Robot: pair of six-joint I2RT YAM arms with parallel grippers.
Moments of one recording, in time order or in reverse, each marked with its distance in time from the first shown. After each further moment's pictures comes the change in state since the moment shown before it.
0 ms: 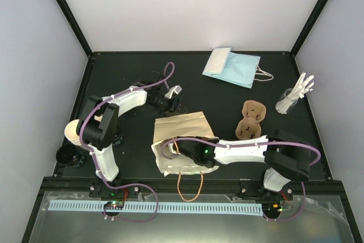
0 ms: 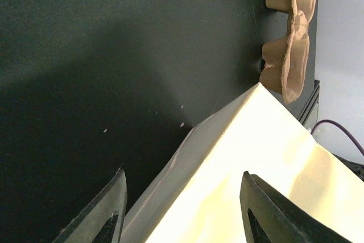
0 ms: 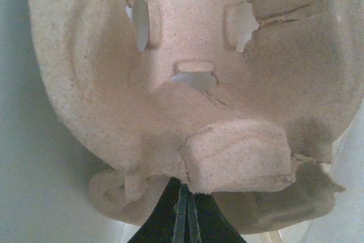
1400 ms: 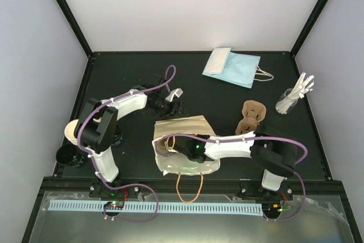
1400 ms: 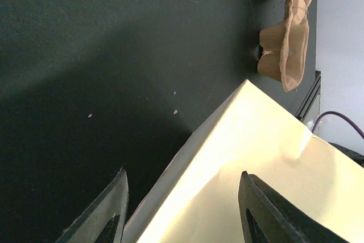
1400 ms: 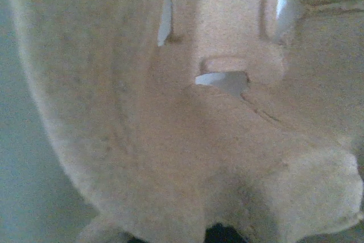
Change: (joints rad) left arm -0.028 -0.044 -0.060 0.032 -0.005 -0.011; right arm -0.032 0.133 0.116 -0.082 -0.045 0.009
